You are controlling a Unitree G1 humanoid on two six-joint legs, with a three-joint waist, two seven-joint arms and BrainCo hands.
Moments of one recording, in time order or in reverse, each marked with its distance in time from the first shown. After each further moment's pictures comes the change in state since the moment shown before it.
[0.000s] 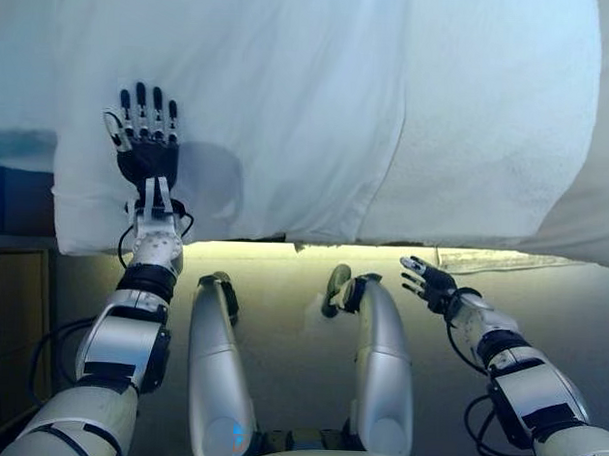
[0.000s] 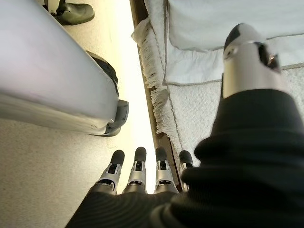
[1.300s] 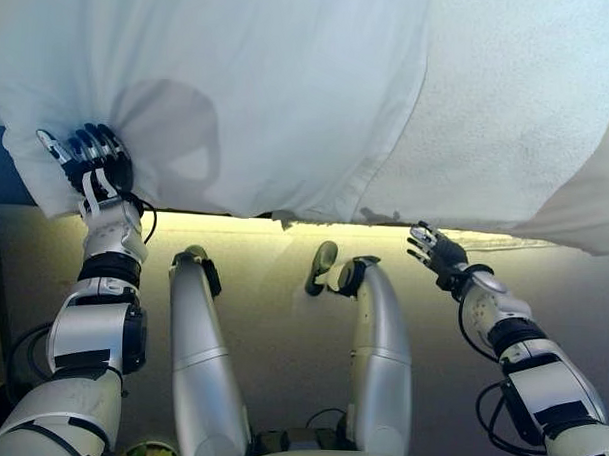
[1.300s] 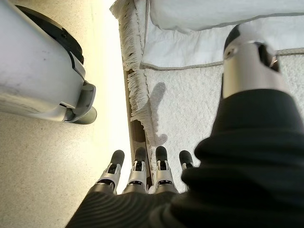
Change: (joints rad) left arm -0.040 0.084 0.224 0.109 -0.163 0.108 0.409; right arm -0.001 -0.054 -0.006 -0.139 0.049 -0.054 -0.004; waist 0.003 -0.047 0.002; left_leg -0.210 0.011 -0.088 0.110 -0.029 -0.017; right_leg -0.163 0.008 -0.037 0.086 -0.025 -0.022
